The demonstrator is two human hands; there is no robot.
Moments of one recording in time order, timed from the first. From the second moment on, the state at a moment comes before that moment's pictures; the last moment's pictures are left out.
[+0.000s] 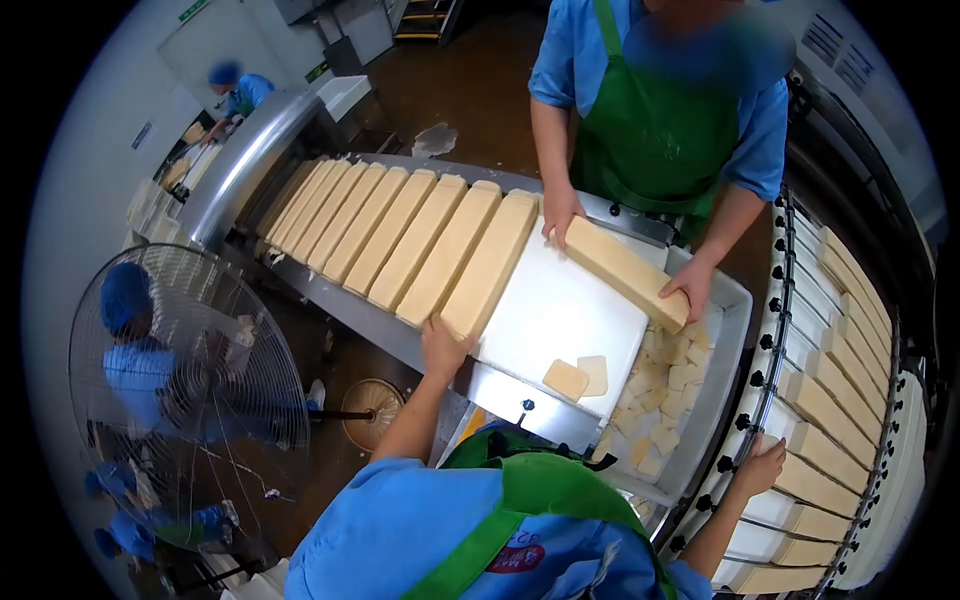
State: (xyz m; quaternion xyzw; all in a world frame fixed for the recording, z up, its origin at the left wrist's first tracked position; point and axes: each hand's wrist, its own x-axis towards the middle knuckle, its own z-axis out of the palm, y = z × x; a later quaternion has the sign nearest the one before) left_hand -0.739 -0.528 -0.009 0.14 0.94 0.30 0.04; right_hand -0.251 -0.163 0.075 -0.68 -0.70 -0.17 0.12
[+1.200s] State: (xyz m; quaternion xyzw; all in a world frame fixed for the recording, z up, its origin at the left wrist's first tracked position) left_hand -0.762 -0.517 0.004 0.24 0.93 0.19 0.22; right_hand -0.886 -0.278 0.040 -0.38 -0.90 0.17 -0.07
